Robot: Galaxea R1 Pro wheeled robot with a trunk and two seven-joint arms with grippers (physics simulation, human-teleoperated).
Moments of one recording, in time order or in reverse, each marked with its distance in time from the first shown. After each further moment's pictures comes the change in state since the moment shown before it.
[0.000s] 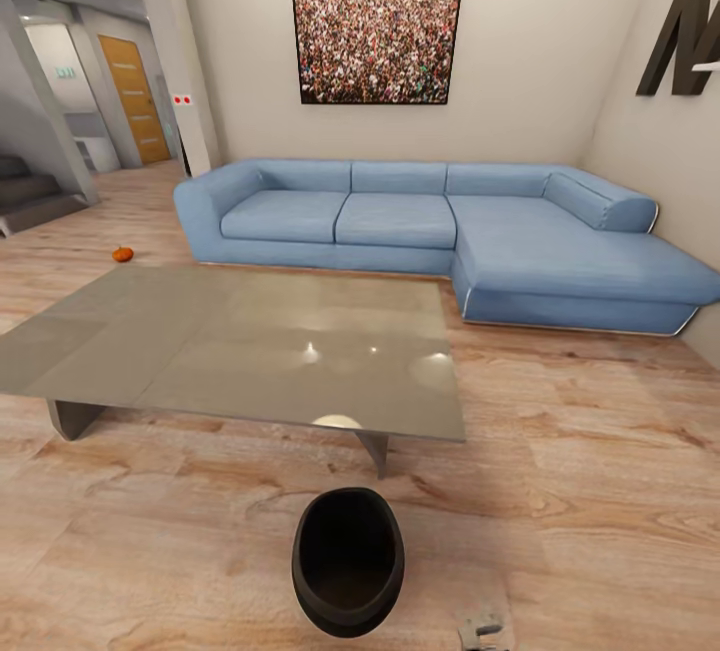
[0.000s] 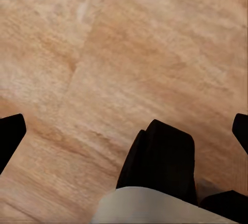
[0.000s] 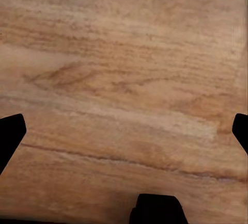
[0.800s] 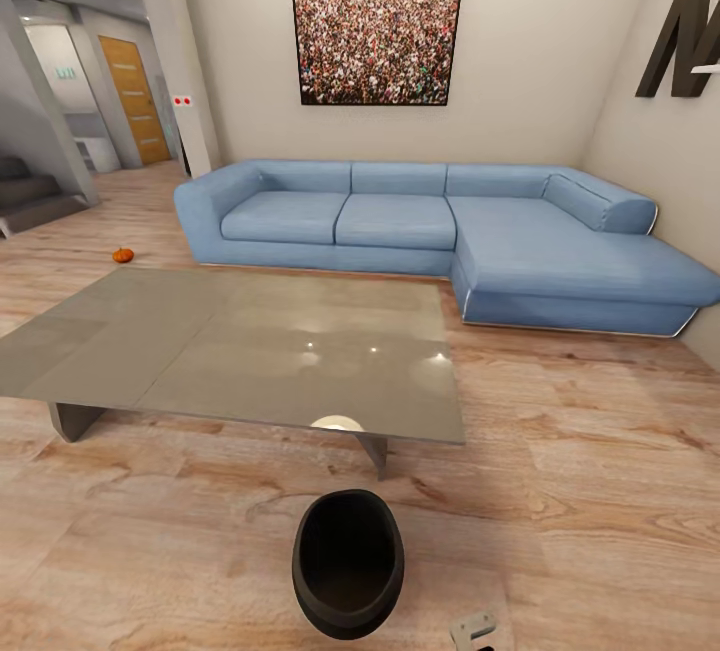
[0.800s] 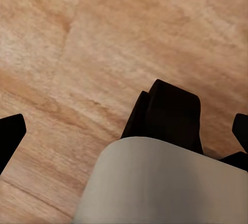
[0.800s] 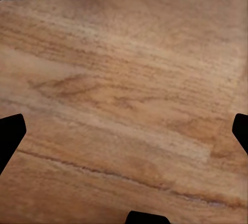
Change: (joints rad) left arm 0.078 -0.021 0.003 -0.009 0.003 -0.032 -0.007; right arm 0.026 0.008 0.004 0.010 0.108 -0.114 0.001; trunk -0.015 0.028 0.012
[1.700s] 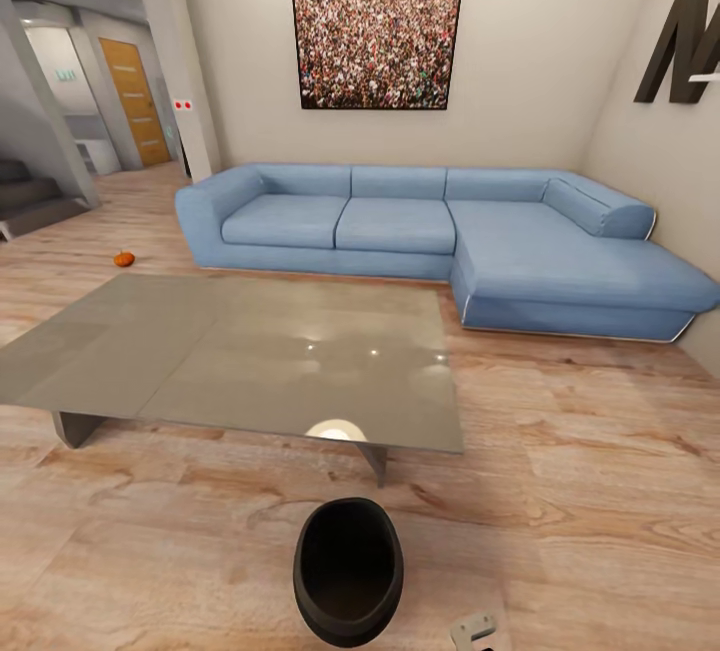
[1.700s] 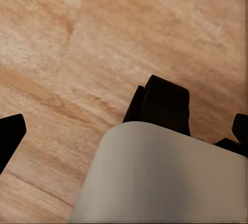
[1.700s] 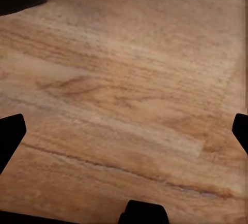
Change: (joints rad) left arm 0.000 -0.003 0.000 -0.006 -0.001 0.002 0.000; right arm 0.001 0.000 0.000 0.002 -0.005 0.002 0.002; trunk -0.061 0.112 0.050
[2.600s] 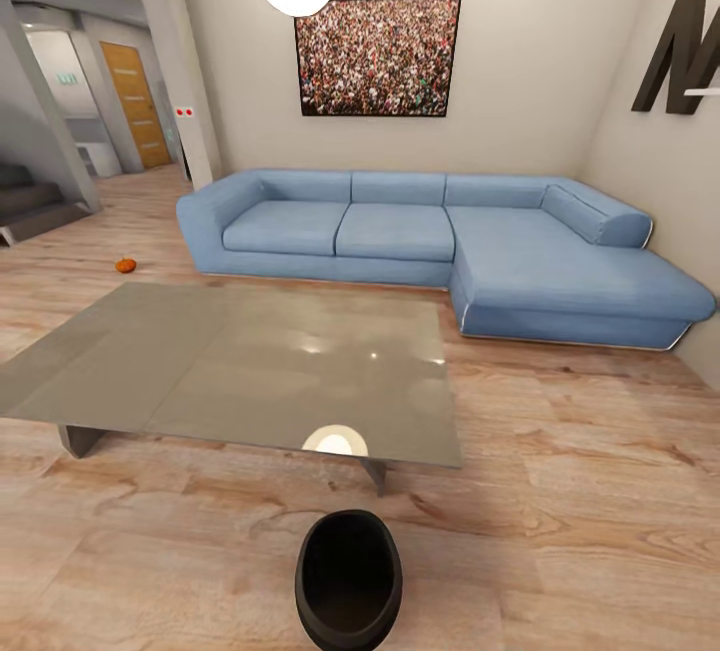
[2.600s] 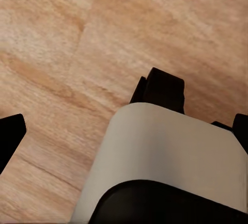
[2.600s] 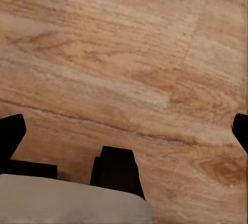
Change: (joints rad) left arm 0.003 0.000 0.000 0.000 0.003 0.002 0.001; right arm 0.066 -0.062 0.000 0.025 -0.006 -0.015 -0.004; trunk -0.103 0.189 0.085
